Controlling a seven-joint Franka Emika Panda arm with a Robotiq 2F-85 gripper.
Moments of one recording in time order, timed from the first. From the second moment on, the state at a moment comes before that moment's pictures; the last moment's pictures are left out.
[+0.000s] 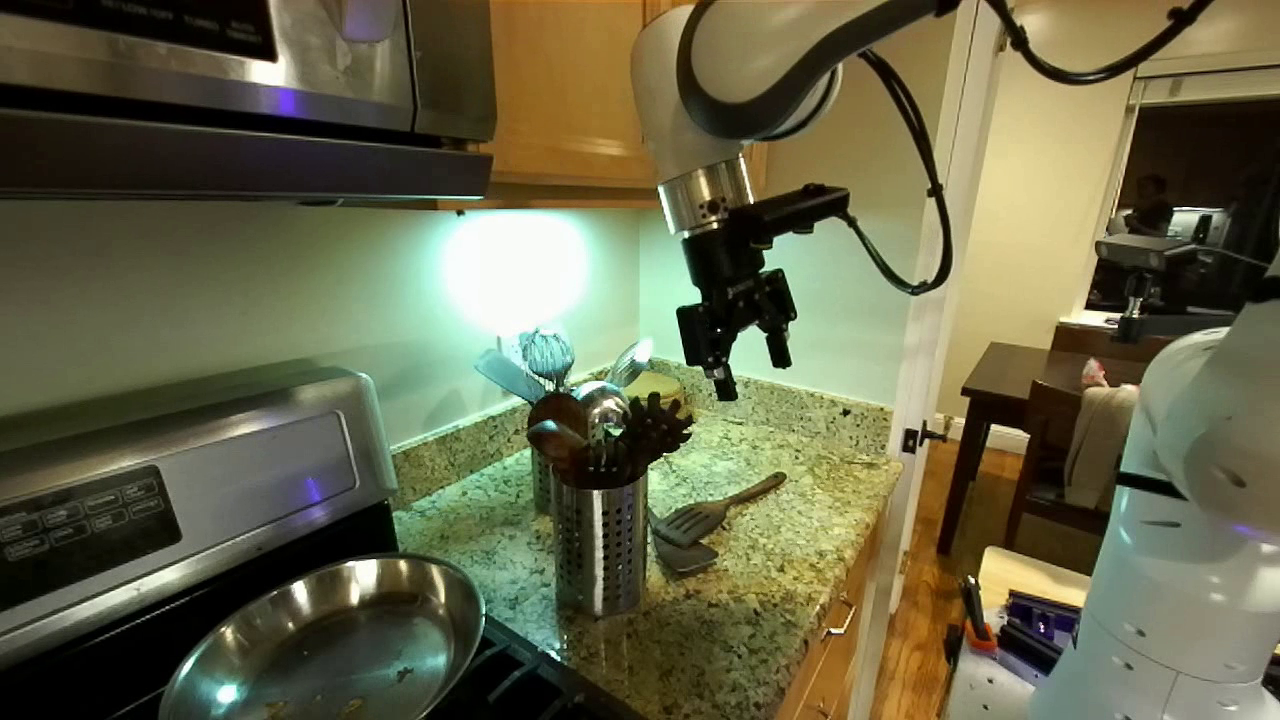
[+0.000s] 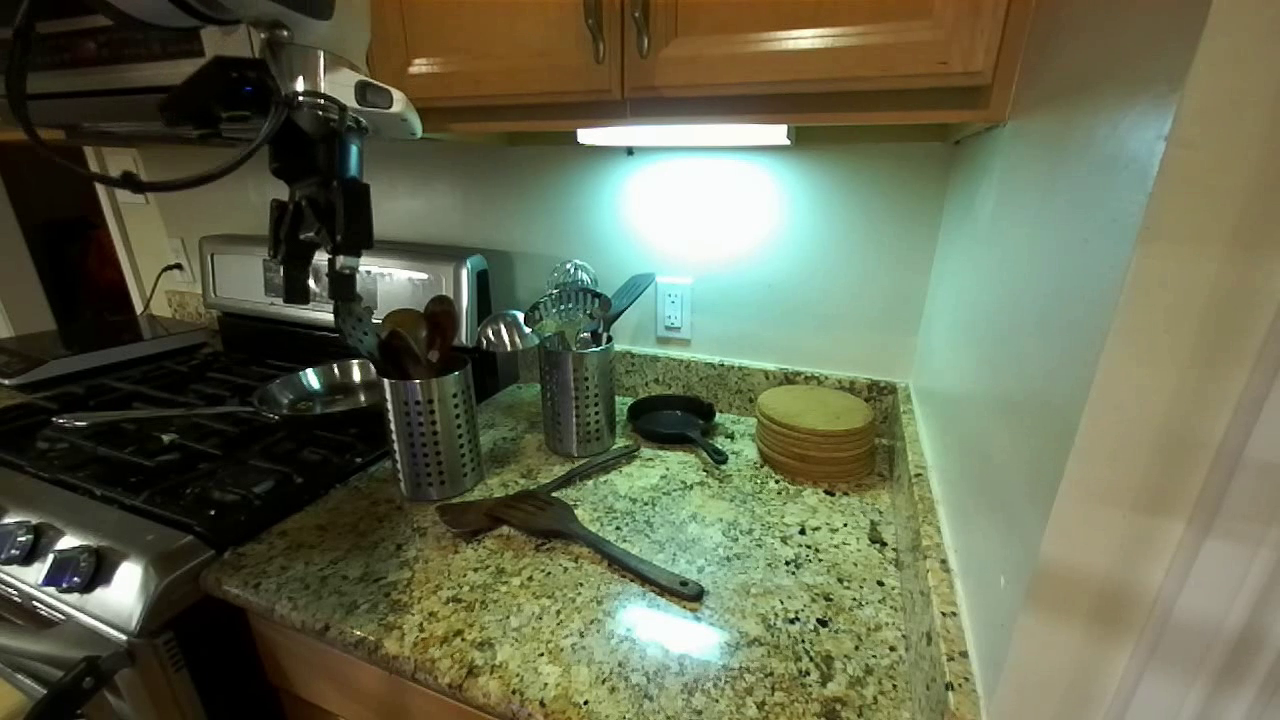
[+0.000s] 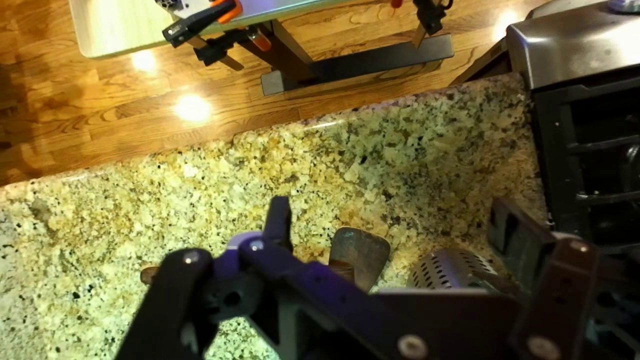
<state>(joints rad) -0.01 -0.34 0.18 -2.31 -0.01 1.69 0.37</state>
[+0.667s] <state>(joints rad) 0.01 -0.52 0.14 -2.67 -0.15 2.15 0.13</state>
